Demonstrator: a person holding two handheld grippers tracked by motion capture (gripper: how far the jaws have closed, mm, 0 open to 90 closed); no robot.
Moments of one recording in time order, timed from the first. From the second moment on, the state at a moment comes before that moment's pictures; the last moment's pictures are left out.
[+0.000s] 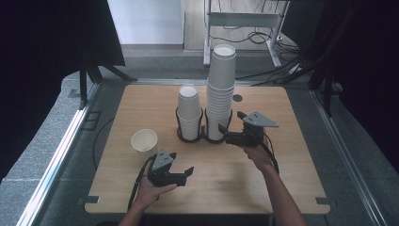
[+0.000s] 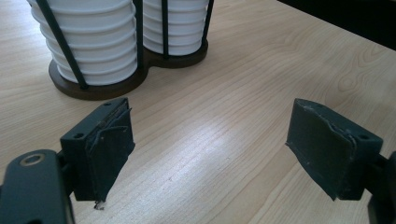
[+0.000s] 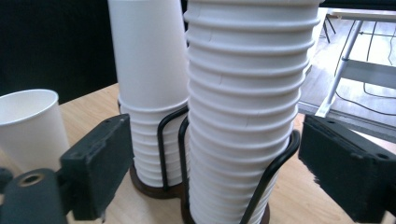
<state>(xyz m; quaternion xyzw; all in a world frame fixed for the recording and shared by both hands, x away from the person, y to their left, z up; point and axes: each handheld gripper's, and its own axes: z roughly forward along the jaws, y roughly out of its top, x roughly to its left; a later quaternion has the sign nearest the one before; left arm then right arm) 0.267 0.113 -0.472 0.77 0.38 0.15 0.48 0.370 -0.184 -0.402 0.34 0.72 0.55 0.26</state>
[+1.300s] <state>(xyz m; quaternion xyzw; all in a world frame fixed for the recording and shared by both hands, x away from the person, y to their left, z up) 0.267 0.109 -0.474 0.78 0.39 0.15 0.47 0.420 -0.165 -0.362 0.35 0.71 0.56 0.24</state>
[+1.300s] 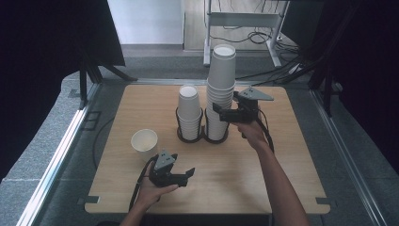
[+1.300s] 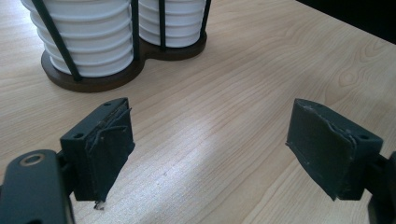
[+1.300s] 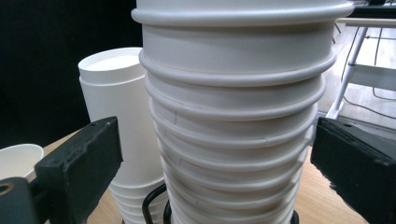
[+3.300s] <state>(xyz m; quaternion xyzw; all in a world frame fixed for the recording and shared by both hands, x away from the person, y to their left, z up) 0.273 0.090 -0.429 0.76 0.37 0.14 0.51 0.444 -0.150 -0.344 0.35 0.68 0.59 0.25</state>
